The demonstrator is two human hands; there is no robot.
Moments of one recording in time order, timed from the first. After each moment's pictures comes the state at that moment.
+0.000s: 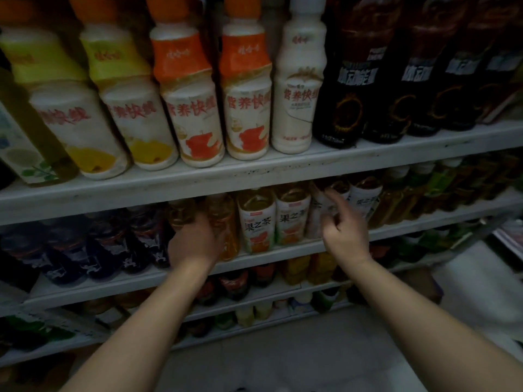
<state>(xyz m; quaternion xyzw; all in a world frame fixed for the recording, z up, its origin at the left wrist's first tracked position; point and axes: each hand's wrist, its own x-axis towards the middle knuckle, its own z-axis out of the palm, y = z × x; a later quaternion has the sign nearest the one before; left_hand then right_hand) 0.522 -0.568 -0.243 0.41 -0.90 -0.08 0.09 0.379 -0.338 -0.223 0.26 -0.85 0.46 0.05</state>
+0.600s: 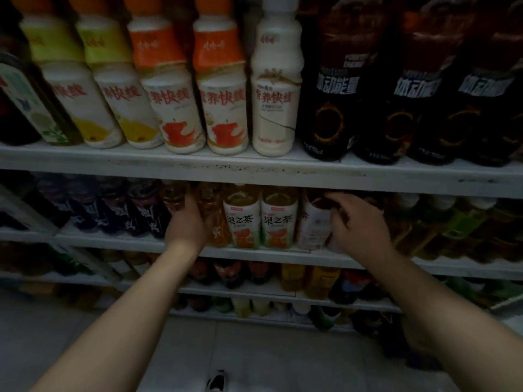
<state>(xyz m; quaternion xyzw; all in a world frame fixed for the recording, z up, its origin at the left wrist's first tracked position) 0.494 -0.527 -0.244 0.52 -0.82 -0.18 0.15 0.281 -0.291 -0.200 0.48 -0.81 0.33 0.08</state>
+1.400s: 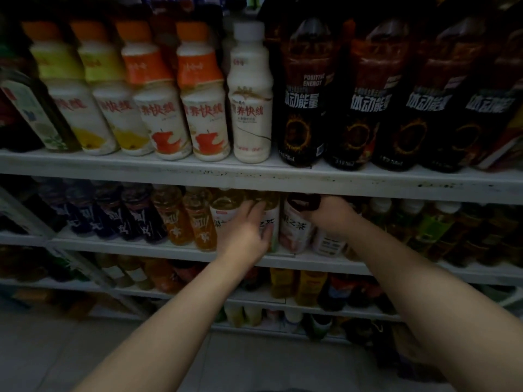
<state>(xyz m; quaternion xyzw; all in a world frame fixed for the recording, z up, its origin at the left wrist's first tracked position) 0.426 -0.406 -0.216 0.32 -0.91 -0.07 0.25 0.249 -0.312 -0.182 0.38 -0.82 0.35 -0.23</state>
